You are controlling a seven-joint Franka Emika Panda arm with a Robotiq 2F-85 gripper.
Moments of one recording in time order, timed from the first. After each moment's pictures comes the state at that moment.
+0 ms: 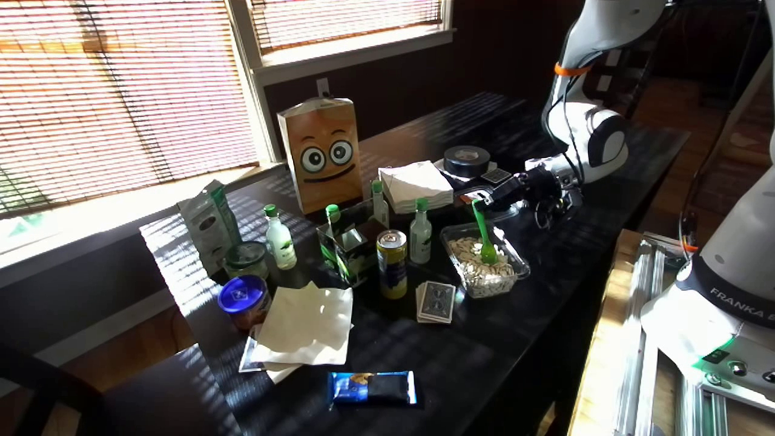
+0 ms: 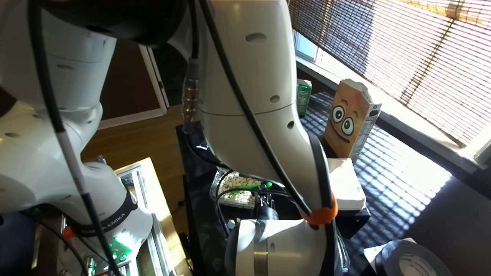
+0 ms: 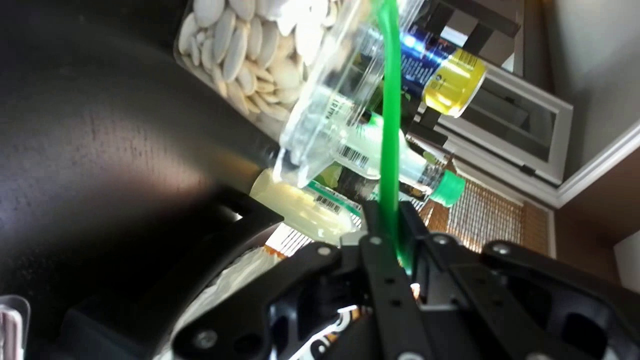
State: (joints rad) arm -0.44 0.65 -0.41 -2.41 1.43 1.56 -1.94
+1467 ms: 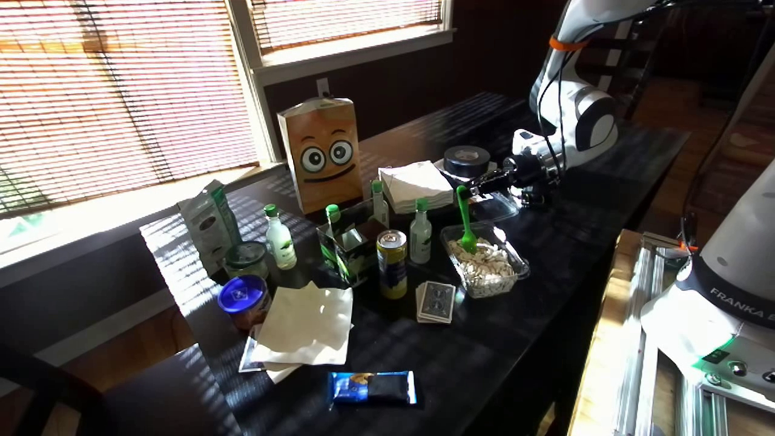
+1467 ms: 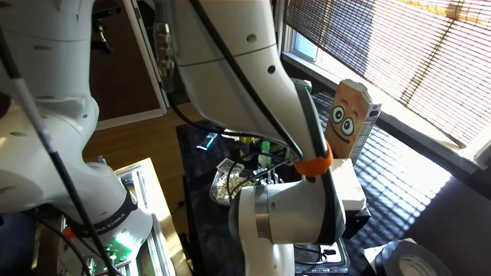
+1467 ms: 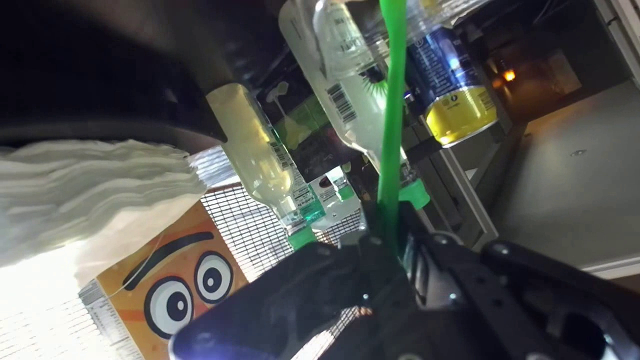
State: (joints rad) arm -0.36 0.50 -0.39 -2.47 1.49 1.67 -2.40
